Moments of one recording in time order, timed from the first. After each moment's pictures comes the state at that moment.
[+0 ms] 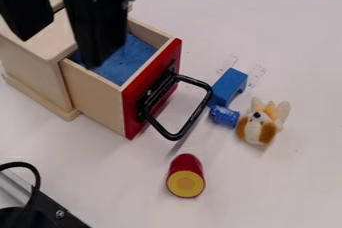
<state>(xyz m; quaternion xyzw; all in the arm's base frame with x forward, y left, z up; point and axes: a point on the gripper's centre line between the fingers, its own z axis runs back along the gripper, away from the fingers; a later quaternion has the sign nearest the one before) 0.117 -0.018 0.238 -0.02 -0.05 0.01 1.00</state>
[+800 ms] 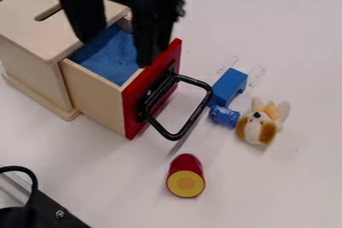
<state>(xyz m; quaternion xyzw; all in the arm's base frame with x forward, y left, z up) 0.171 -0.014 0.195 0.00 -0.03 0.02 1.00</state>
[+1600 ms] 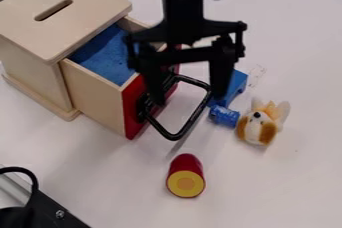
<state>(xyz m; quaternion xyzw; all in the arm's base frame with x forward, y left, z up) 0.214 -0.048 0.118 -0.06 0.05 0.39 0.92</state>
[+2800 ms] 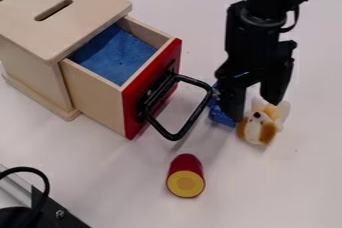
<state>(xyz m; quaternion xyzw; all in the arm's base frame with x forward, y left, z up) 0.283 -0.088 0.069 -0.03 0.03 0.54 0.84</state>
